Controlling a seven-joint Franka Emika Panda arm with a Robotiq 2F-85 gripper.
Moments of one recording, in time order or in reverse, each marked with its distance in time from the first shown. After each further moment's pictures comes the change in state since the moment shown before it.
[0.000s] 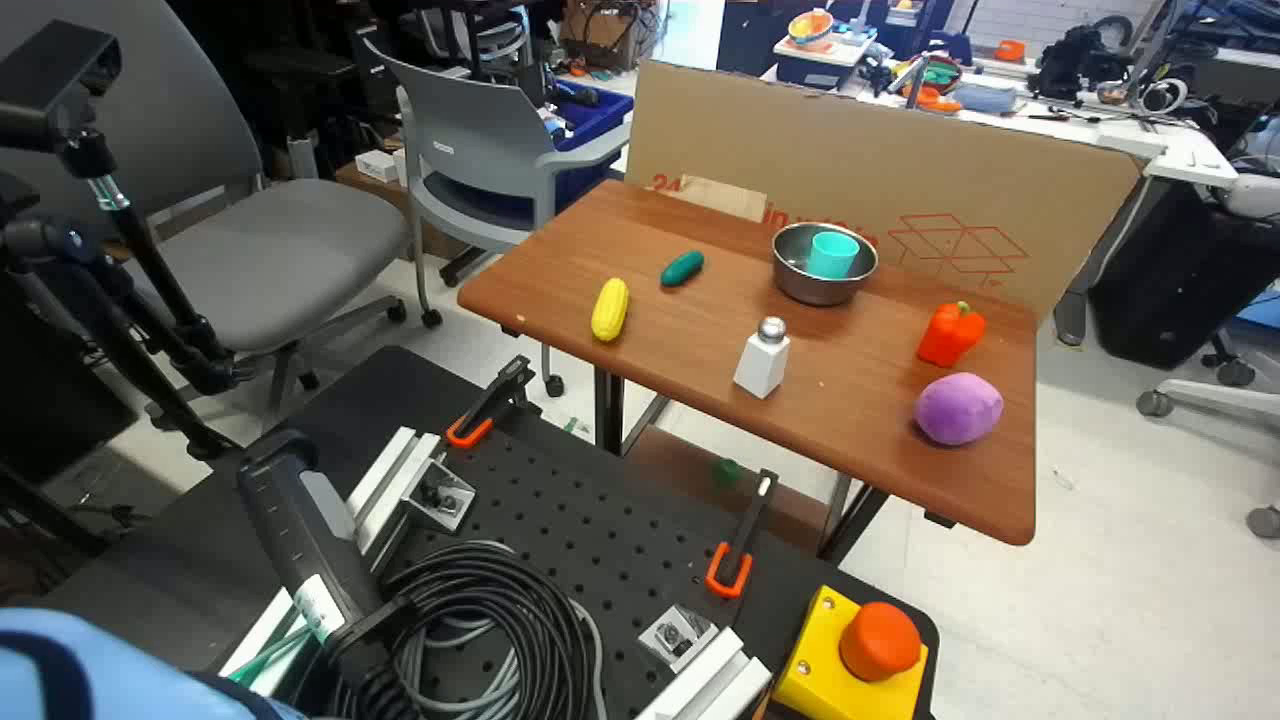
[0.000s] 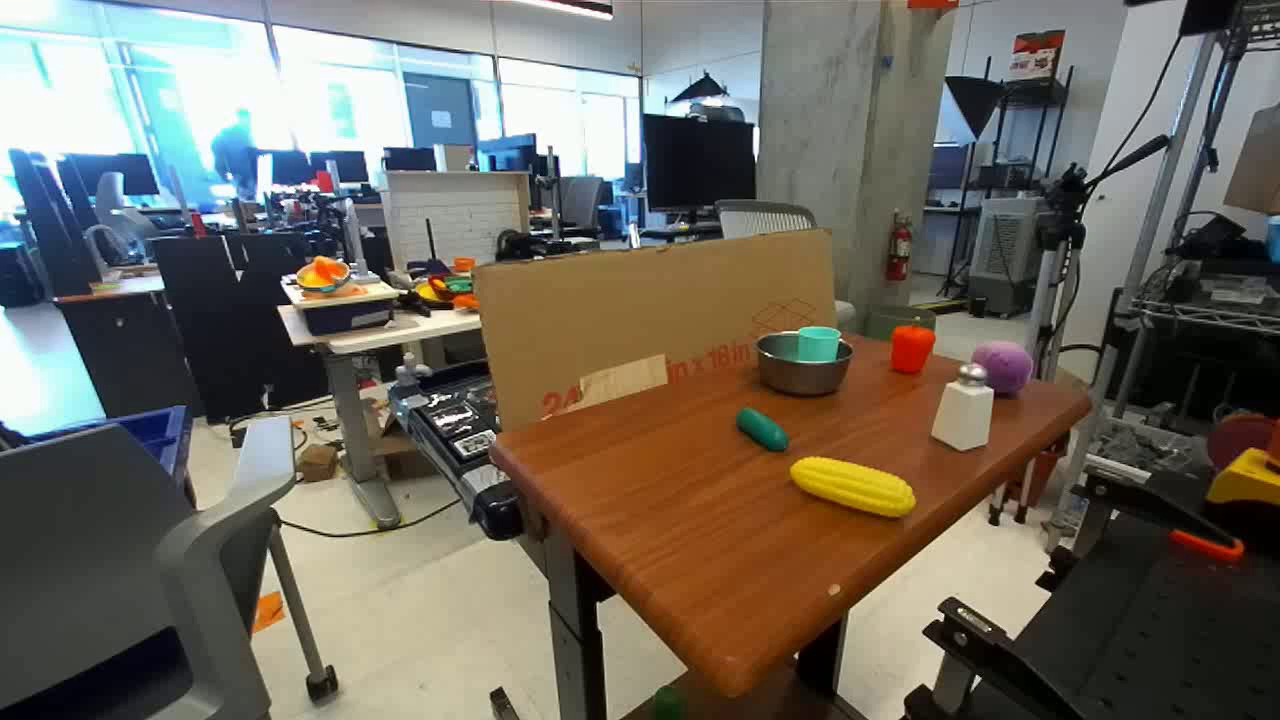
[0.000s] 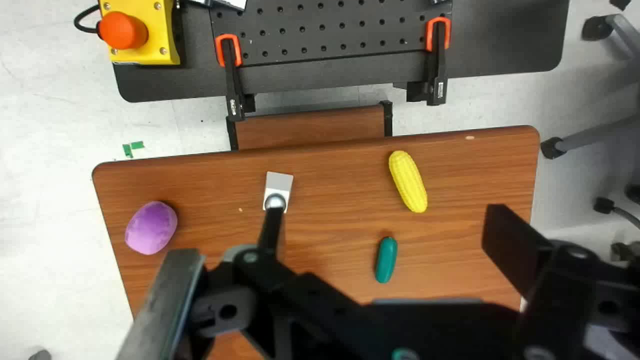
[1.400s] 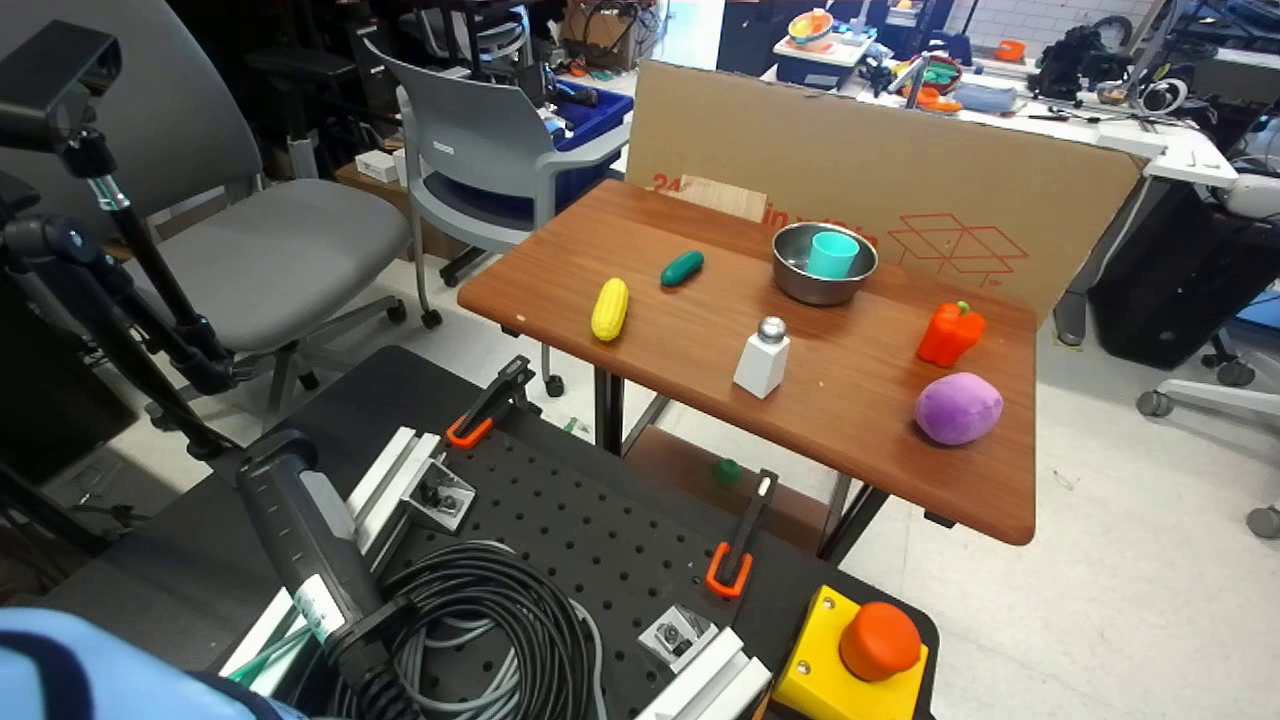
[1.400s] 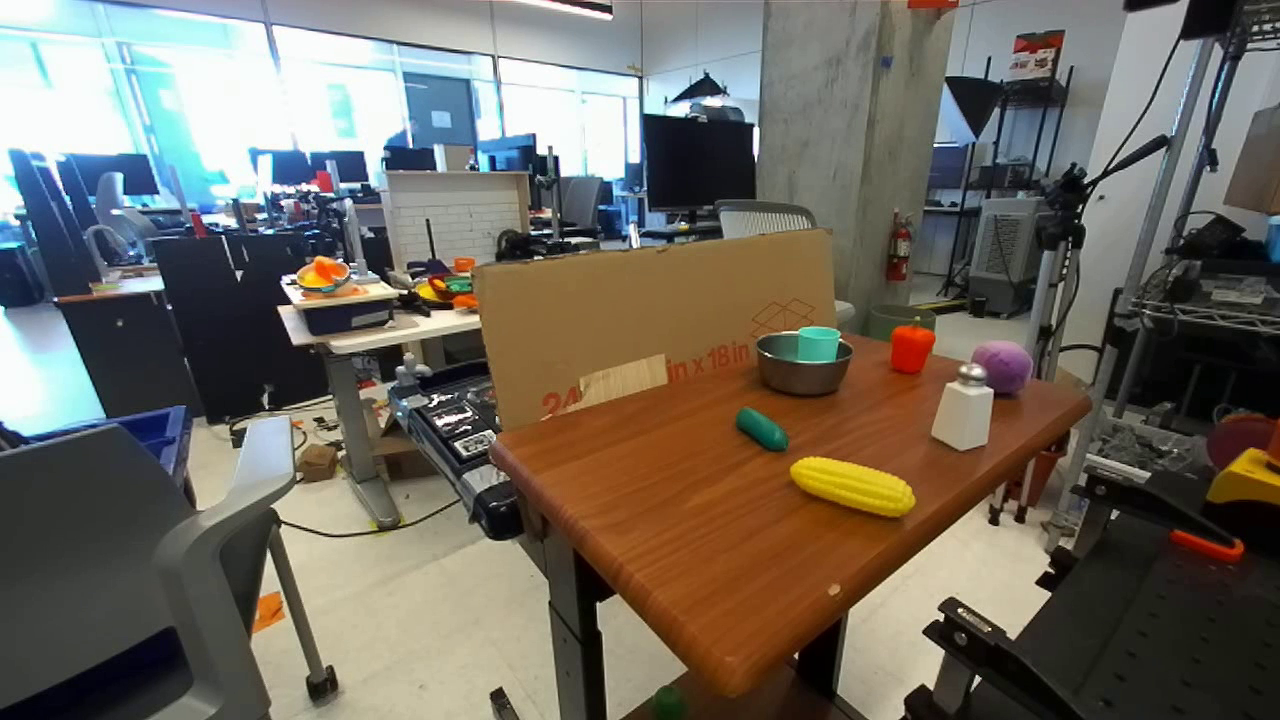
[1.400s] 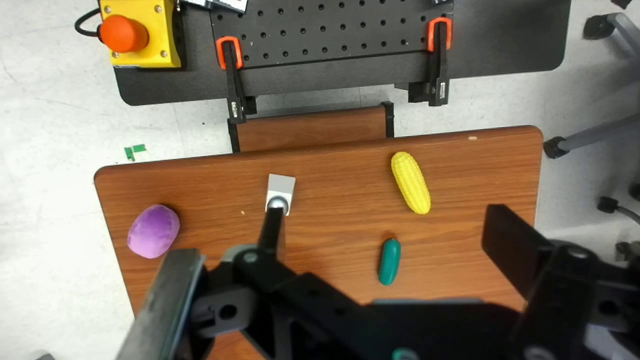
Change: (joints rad) arm -0.002 0.004 0.000 -0.004 -0.002 0.003 0.008
